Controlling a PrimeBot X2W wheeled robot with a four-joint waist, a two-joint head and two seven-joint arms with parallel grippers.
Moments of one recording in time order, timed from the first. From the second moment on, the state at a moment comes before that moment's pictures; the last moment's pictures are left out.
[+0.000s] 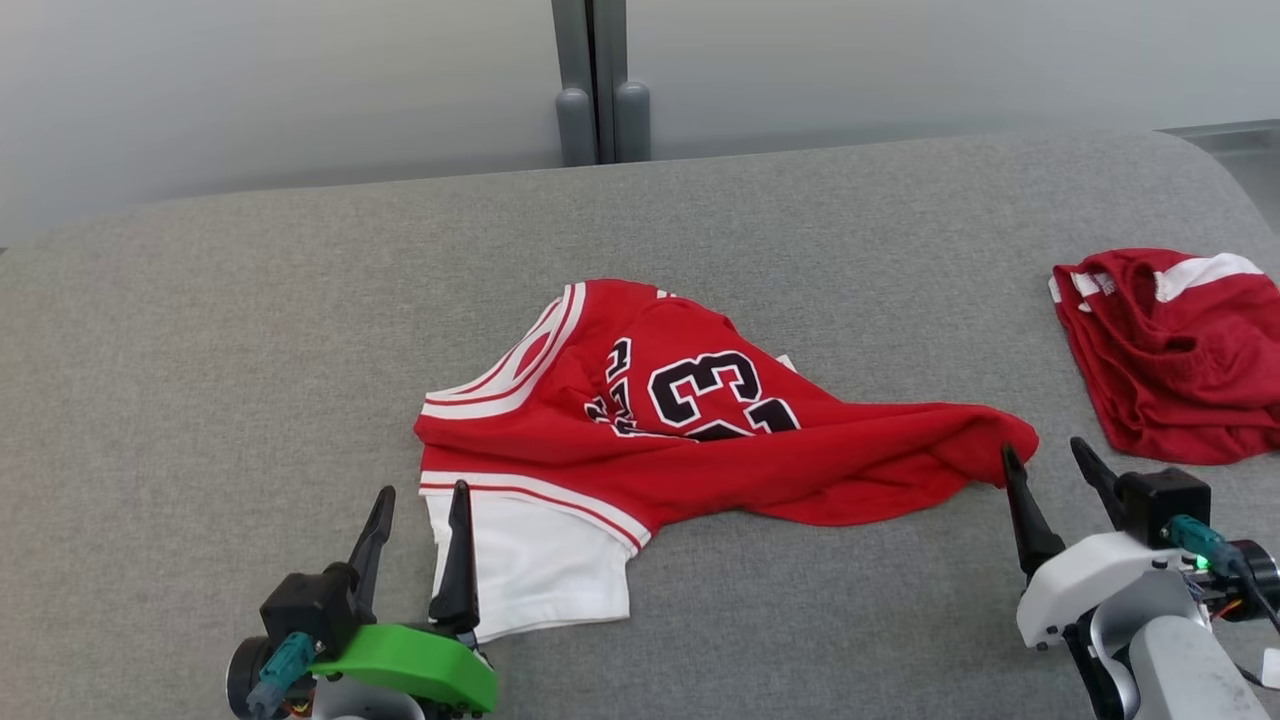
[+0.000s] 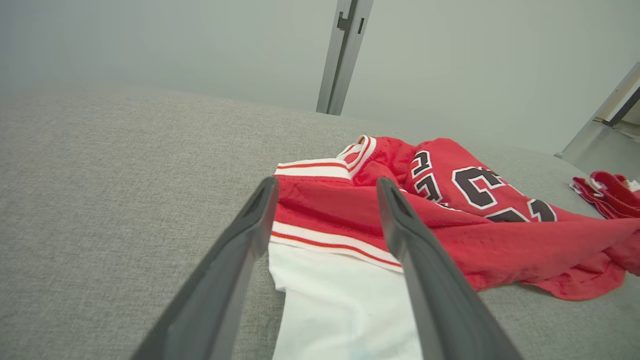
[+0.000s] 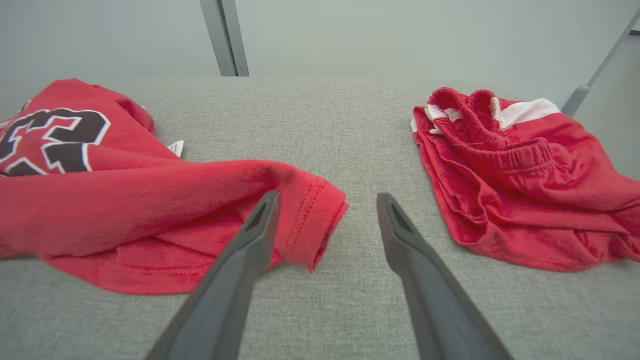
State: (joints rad) left arm -0.06 0.05 -0.21 0.29 -0.36 -0.06 -0.26; right arm -0.23 -0.12 -0.07 0.51 0.11 0.13 -0.21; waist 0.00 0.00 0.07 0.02
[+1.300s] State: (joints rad) left arm -0.14 0.05 -0.26 0.25 -0.39 -0.05 -0.26; right arm -0.68 -0.33 0.60 0.63 0.48 0.13 0.20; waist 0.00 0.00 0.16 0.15
